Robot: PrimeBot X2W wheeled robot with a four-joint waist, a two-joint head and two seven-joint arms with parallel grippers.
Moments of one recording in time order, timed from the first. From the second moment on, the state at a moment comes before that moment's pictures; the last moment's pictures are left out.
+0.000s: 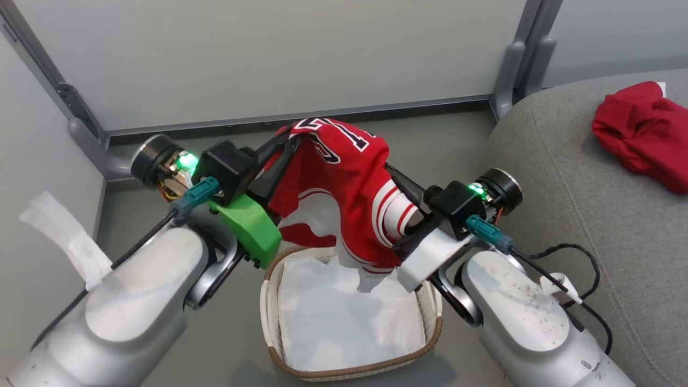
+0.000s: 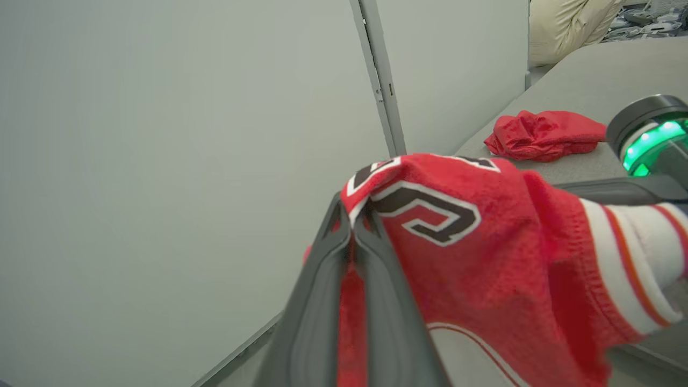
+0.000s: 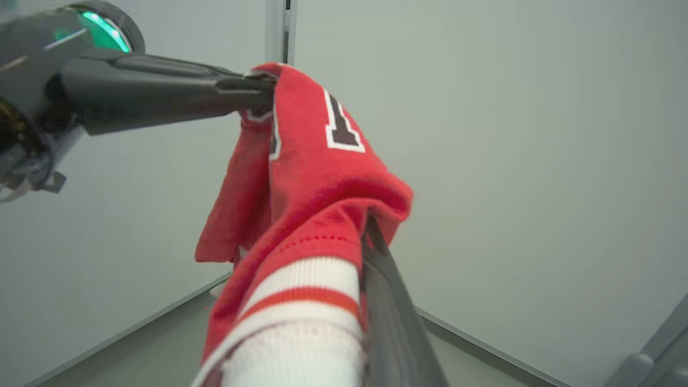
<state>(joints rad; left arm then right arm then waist) -0.78 0.46 -0.93 0.20 -0.59 -0.02 -0.09 -0.56 -0.05 0.54 0.36 0.18 0.13 -0.26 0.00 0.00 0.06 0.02</state>
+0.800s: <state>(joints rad) -0.47 0.34 -0.91 0.30 -0.67 0.04 -0.26 -0.45 -0.05 0.31 0.30 0.10 0.13 -0.26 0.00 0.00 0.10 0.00</state>
